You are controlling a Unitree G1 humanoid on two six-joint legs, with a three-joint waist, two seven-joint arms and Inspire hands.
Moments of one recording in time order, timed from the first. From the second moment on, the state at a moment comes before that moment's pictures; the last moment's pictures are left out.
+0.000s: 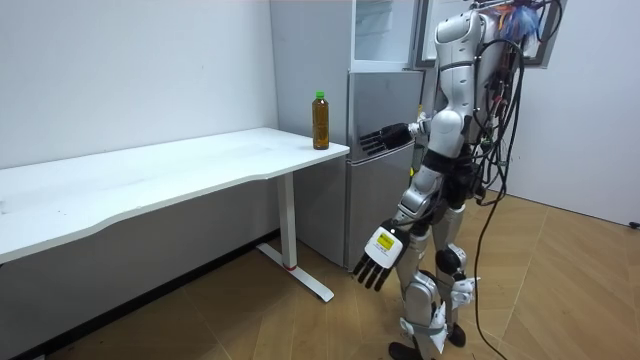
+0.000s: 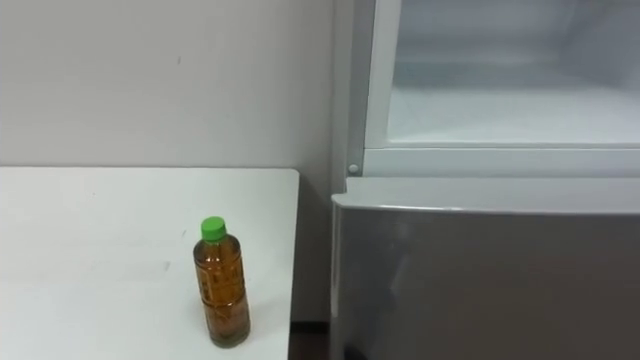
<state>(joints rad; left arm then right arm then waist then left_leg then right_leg) 0.24 0.18 0.02 1.10 0.03 -0.07 0.15 0.15 -0.28 0.21 0.07 0.34 0.07 0.18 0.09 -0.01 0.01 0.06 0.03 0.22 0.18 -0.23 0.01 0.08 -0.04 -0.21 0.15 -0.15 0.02</state>
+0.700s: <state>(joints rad) 0.23 0.20 0.02 1.16 0.11 -0.04 0.16 0.01 -0.34 0.20 -0.09 0.35 0.07 0.12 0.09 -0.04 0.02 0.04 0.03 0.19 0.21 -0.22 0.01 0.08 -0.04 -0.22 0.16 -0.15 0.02</state>
